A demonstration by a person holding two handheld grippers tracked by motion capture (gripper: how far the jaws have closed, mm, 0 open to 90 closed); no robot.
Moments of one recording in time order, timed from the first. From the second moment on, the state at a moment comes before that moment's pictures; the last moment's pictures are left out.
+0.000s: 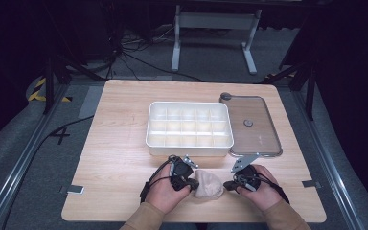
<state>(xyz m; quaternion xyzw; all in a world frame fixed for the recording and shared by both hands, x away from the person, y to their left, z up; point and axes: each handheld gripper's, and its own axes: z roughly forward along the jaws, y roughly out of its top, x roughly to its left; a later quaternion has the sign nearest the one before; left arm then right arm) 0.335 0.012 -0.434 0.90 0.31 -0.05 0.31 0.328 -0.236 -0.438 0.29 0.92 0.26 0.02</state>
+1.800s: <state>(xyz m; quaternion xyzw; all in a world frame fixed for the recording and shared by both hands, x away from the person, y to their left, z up) 0.322 -0.013 -0.433 0.90 0.28 -0.06 0.33 0.321 -0.209 -0.407 0.26 0.87 0.41 0.04</state>
